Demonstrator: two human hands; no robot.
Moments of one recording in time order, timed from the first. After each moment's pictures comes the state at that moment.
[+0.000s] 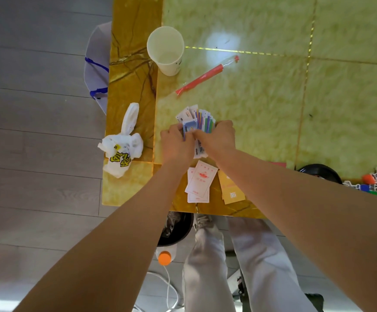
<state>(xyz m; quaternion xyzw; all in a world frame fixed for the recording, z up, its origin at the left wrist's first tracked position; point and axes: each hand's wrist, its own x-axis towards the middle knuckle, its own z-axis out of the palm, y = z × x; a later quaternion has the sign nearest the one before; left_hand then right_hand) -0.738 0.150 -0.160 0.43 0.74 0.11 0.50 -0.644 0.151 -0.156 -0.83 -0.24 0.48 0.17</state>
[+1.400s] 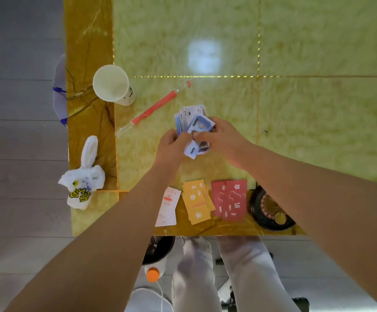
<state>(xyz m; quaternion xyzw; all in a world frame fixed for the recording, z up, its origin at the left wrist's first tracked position) -0.649 0.179 -0.130 0.34 0.65 0.20 0.65 -0.507 0.171 -0.124 -0.64 -0.24 0.67 0.29</state>
